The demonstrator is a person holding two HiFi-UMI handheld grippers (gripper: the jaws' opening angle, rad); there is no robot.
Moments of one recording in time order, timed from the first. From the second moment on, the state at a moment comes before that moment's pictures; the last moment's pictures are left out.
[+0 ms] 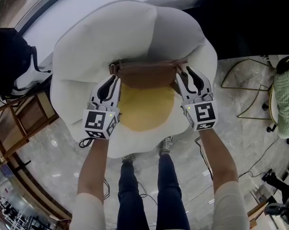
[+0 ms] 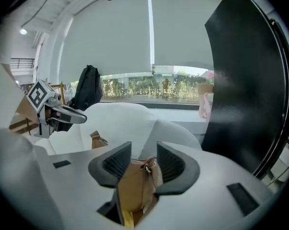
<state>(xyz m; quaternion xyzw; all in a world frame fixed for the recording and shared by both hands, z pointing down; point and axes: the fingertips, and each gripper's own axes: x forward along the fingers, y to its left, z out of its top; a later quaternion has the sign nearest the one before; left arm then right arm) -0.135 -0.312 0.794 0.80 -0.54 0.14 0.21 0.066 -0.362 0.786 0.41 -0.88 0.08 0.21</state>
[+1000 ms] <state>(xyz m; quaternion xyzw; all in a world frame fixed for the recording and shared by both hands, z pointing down) -0.149 -0.323 0.903 0.76 -0.53 0.14 0.36 0.053 -0.384 0.870 0.30 -0.89 0.12 0.31</state>
